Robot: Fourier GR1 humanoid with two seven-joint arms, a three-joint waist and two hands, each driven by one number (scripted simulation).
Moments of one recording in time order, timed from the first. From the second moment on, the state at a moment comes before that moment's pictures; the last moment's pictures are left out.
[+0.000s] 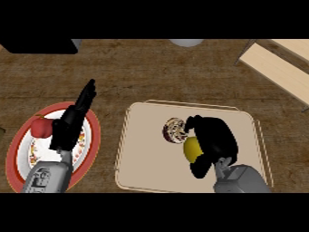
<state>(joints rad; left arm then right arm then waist) -0.19 0.08 -0.03 -1.43 -0.15 0.00 0.02 -0.23 -0.06 0.40 -1.62 1.00 0.42 0.58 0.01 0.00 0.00</state>
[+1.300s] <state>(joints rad) -0.23 0.06 -0.06 -1.42 -0.15 -0.03 0.03 -1.04 -0.01 -0.03 -1.10 1.42 -0.27 1.19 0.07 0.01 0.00</state>
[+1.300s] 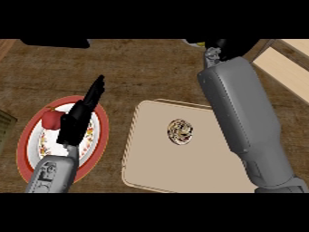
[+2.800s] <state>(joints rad) -0.18 0.07 -0.04 -1.44 -0.16 -0.01 0.02 -1.41 -0.20 -0.37 -0.80 1.90 -0.23 1.15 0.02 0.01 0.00</state>
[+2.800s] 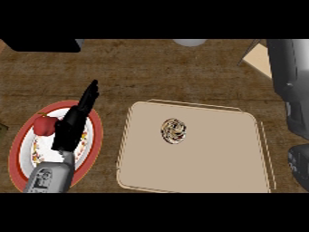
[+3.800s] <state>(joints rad) -0.18 0.06 -0.04 -1.45 -0.16 -0.02 0.02 -1.36 -0.39 -0.44 -0.58 1.95 -0.42 1.02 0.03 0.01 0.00</state>
